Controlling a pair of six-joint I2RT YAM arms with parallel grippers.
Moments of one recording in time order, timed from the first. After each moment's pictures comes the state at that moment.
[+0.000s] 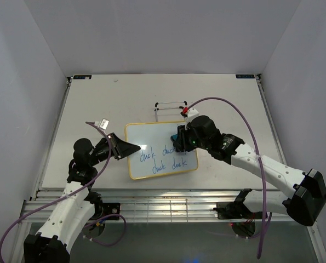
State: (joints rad) left arm -0.19 0.66 0.33 0.26 0.86 -1.00; right arm 0.84 1.16 0.88 -0.31 -0.03 0.36
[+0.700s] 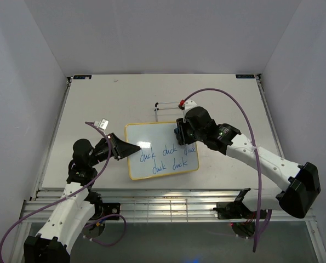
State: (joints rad) left arm -0.18 0.64 0.33 0.26 0.86 -1.01; right arm 0.82 1.28 1.08 -0.52 0.12 0.31
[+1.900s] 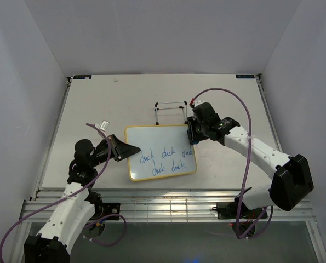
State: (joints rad) left arm -0.18 0.64 0.32 0.22 0.84 -1.04; right arm 0.68 1.38 1.09 -0.58 0.08 0.30
